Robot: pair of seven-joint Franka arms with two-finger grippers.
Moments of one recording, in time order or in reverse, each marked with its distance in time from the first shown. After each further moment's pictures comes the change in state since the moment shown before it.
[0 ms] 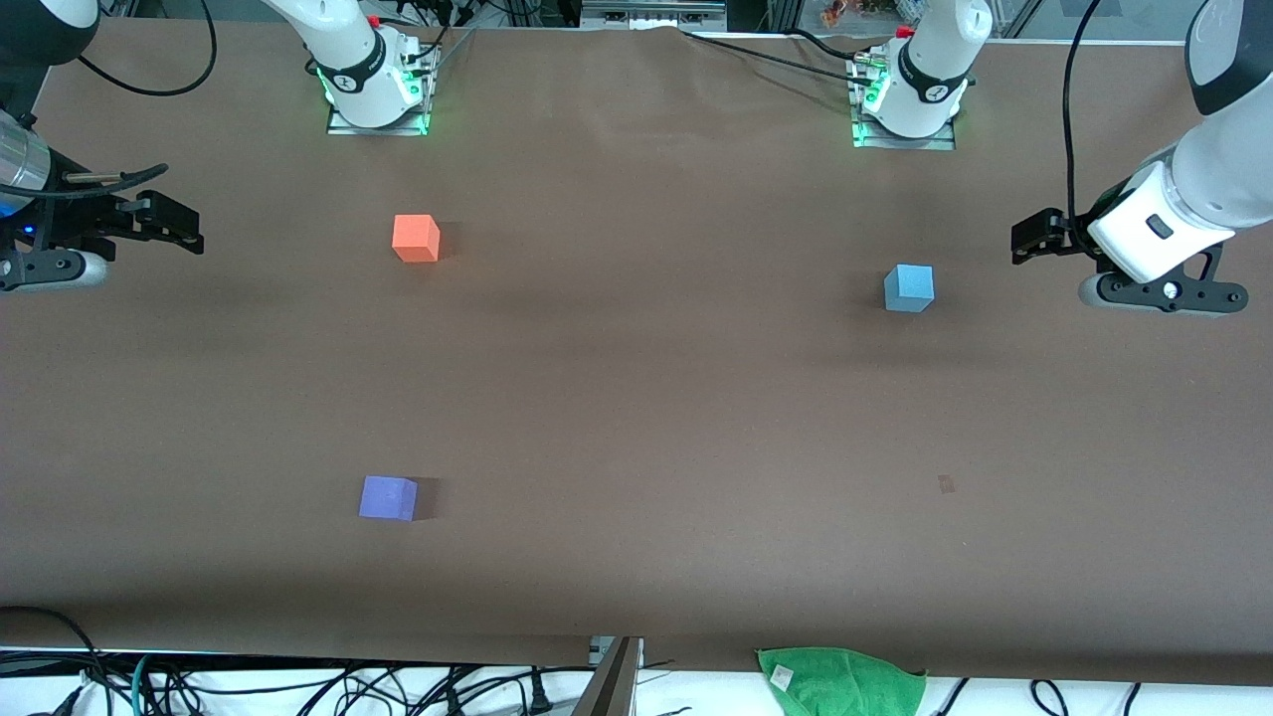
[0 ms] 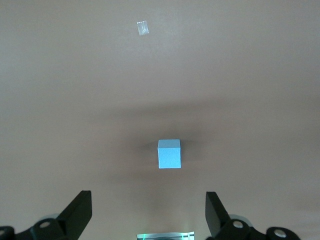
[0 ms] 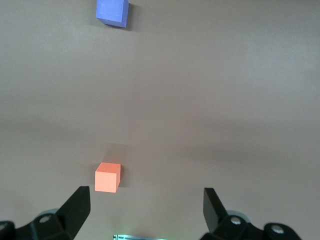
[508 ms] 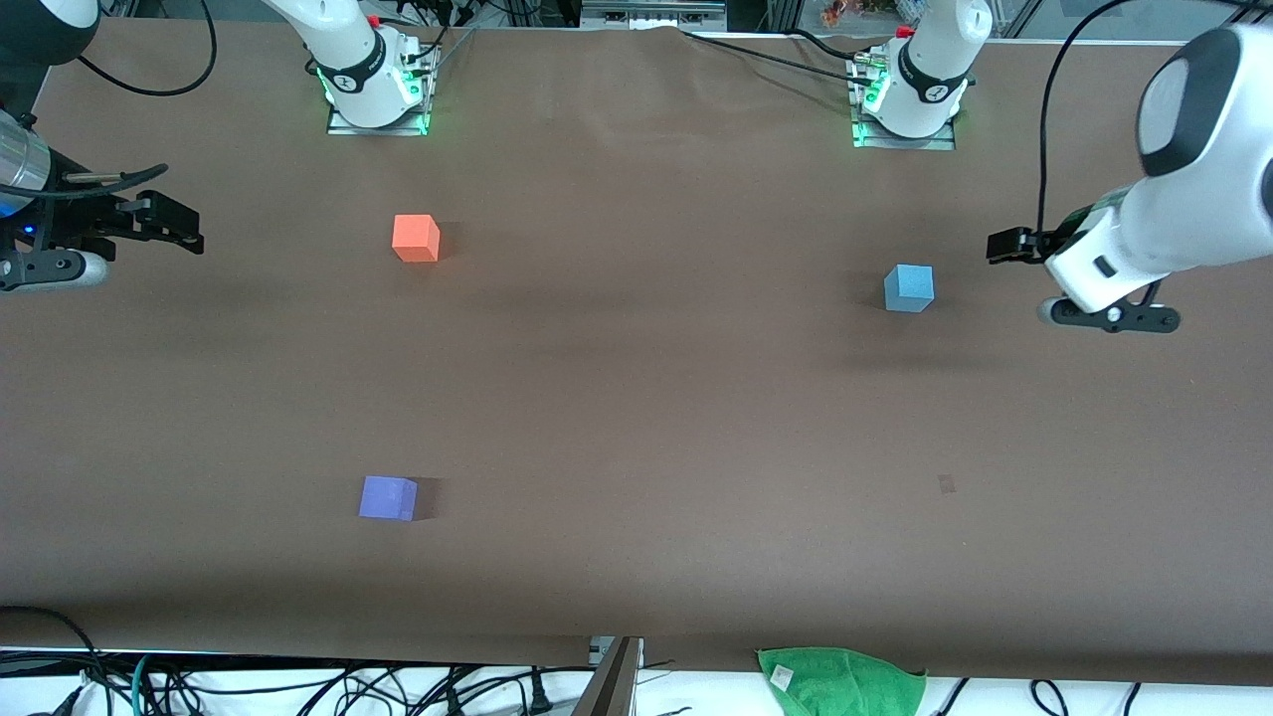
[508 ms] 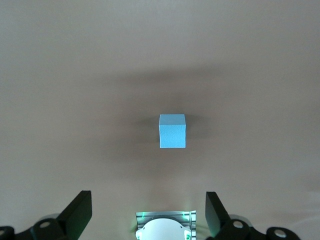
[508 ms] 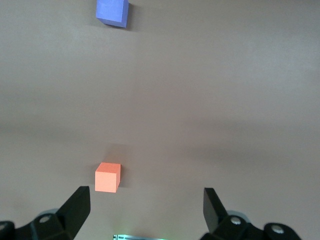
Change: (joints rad) left arm 0.017 0.023 0.000 -0.168 0.000 0.024 0.000; right arm 0.000 0.000 0.000 0.000 0.000 0.000 0.000
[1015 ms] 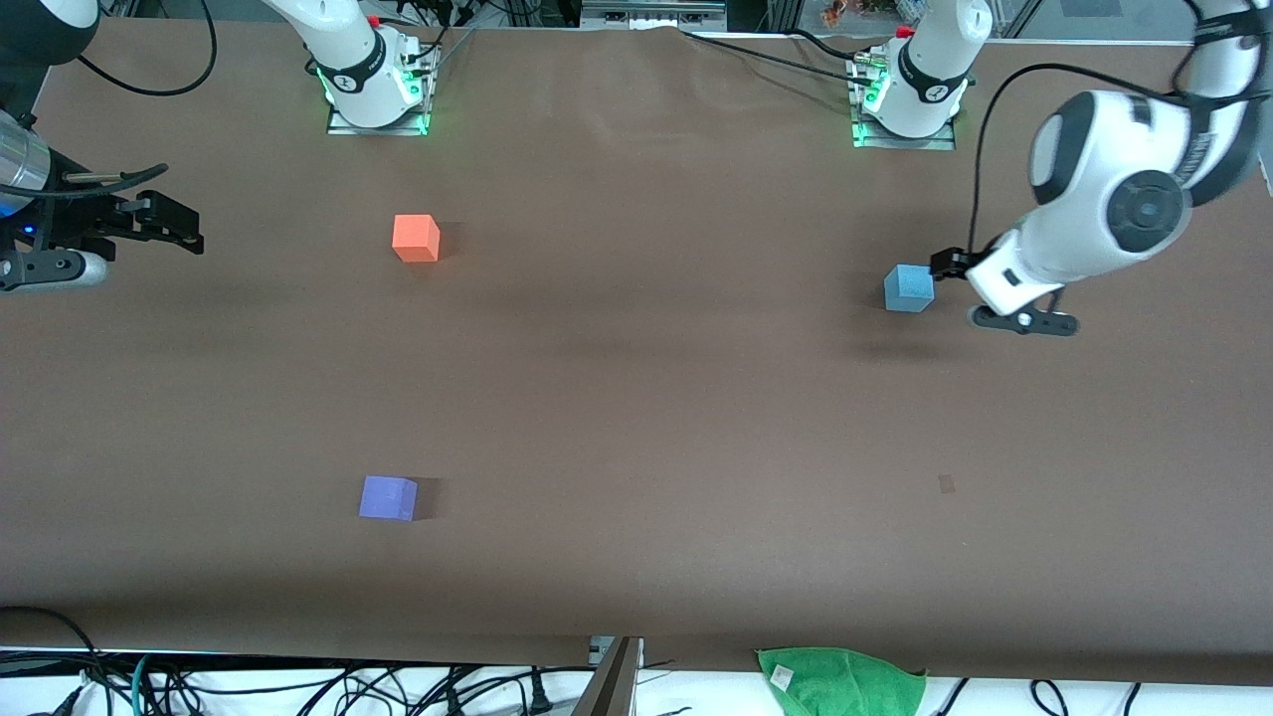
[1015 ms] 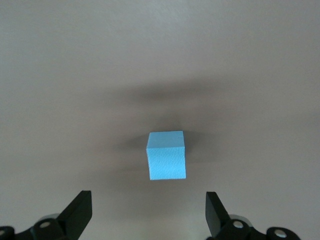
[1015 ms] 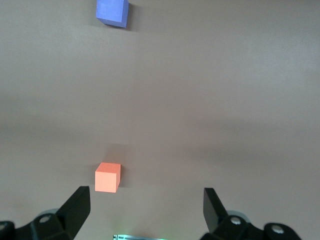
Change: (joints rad) left arm 0.004 -0.084 -0.049 -0.443 0.000 0.452 0.003; right arm 0.000 0.000 0.000 0.000 0.000 0.000 0.000
